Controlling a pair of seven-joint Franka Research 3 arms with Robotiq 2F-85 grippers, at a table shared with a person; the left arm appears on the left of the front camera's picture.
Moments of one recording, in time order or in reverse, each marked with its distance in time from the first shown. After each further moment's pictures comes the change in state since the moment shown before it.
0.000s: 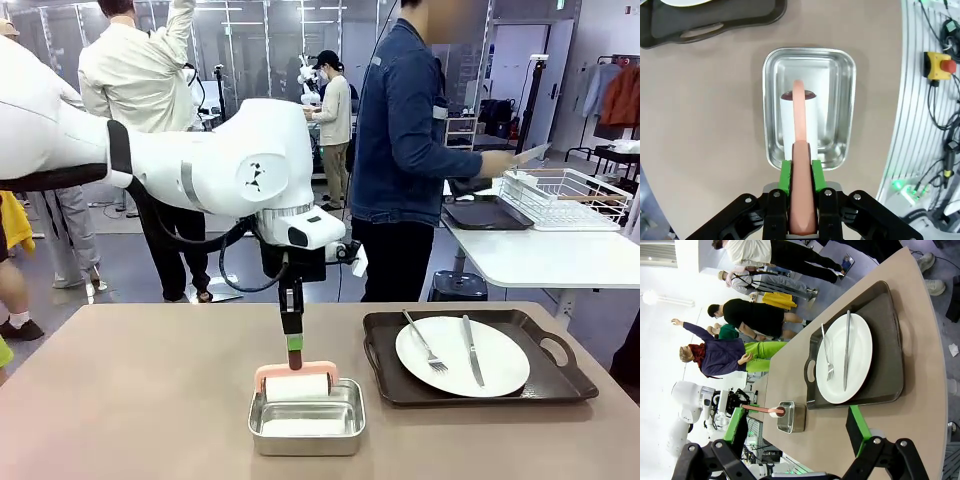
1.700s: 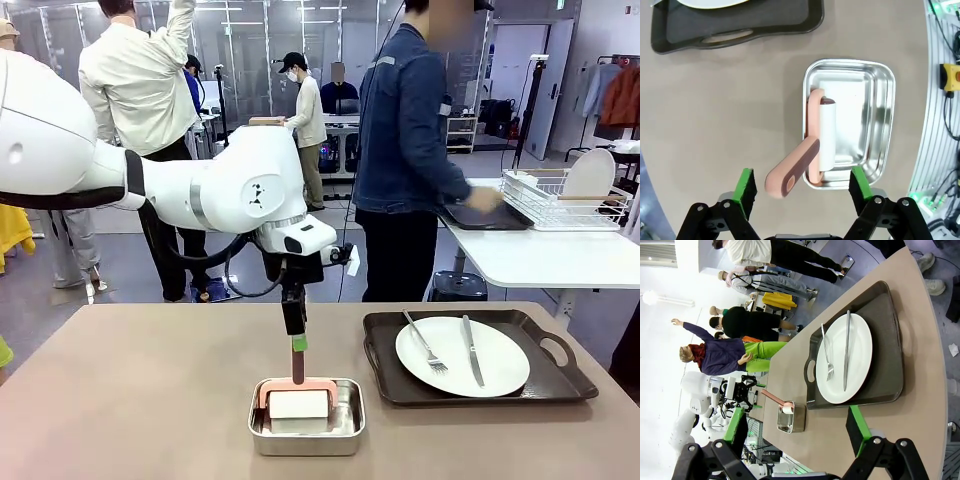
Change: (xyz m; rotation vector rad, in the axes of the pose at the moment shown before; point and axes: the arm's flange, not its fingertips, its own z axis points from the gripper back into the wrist) left arm -0.010 0.050 -0.021 0.014 -0.088 -0.013; right arm 0.000 0.000 0.000 0.000 0.000 0.000
